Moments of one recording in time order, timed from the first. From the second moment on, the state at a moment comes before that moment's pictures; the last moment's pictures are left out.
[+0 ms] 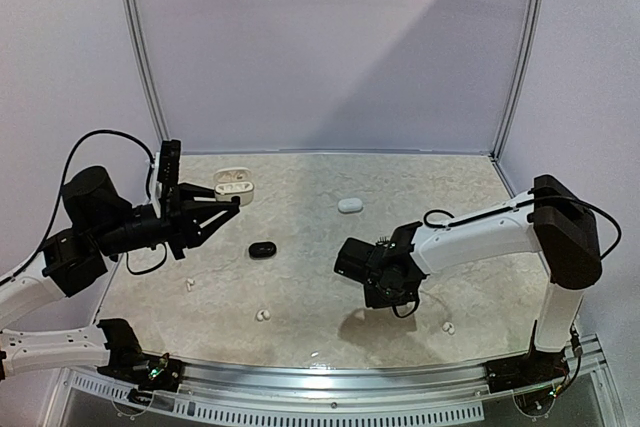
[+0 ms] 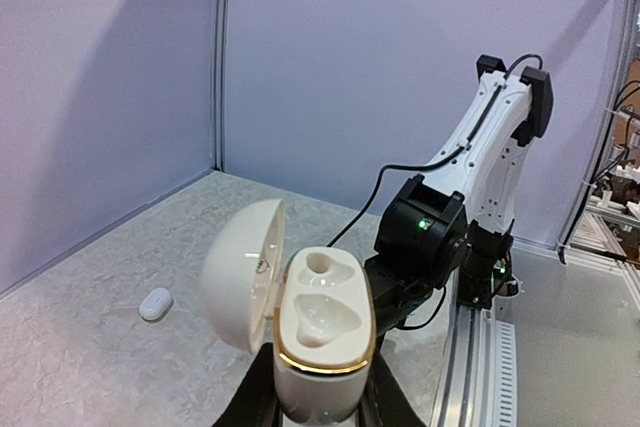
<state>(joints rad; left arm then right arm) -0.81 0.68 0.66 0.04 0.36 -0.12 1.13 1.90 1.18 -0.76 0.41 1.07</state>
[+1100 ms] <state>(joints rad) -0.81 0.68 0.66 0.04 0.37 -0.10 1.01 1.79 1.29 -0.87 0.23 1.24</state>
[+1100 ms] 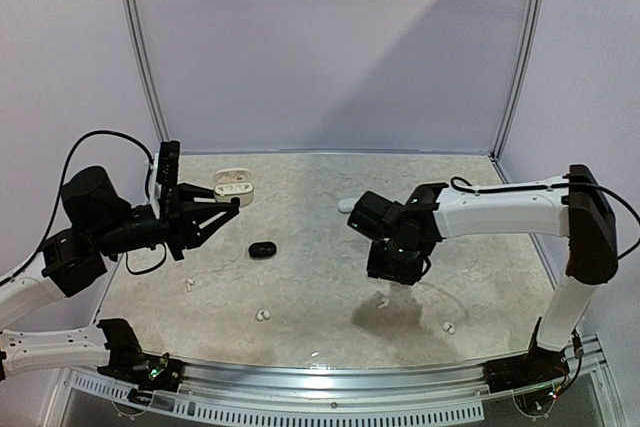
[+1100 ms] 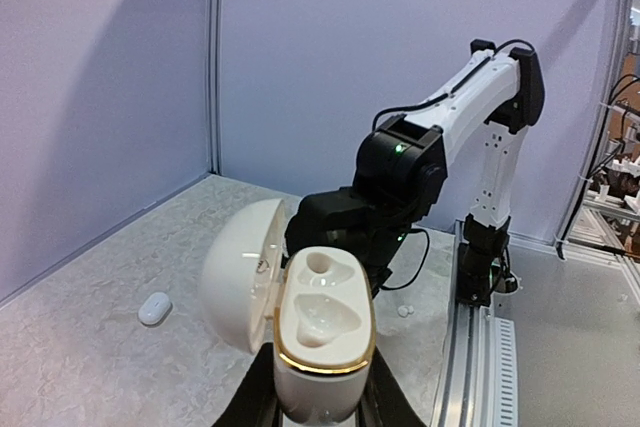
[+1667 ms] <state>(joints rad) -0.81 0.67 0.66 0.04 0.37 -0.10 1.09 2.00 1.37 -0.97 0.22 1.25</state>
